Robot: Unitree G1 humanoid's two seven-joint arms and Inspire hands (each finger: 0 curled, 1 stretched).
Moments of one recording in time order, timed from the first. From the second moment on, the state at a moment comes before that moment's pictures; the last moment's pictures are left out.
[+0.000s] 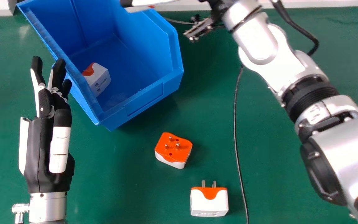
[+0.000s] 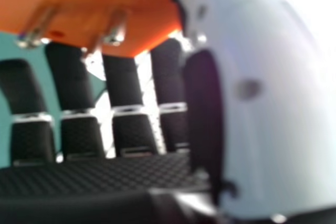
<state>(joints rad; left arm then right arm) -0.01 0.10 0.24 0.57 -0.32 -1.01 -0.40 -1.25 -0.09 0.22 1.23 -0.46 -0.81 -0.21</state>
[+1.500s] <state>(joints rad) -0.01 0.10 0.23 0.58 -0.27 -1.04 -0.34 -1.31 0.07 0.32 1.37 -0.59 -0.45 -0.28</state>
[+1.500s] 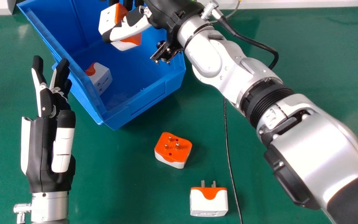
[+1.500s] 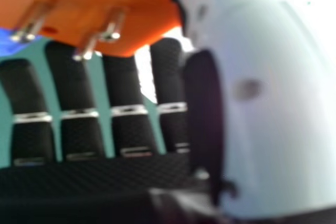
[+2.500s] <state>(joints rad) -0.01 0.10 0.22 0.59 -0.26 -1.04 -0.33 -1.31 0.02 0.26 1.36 -0.51 -0.54 -0.10</state>
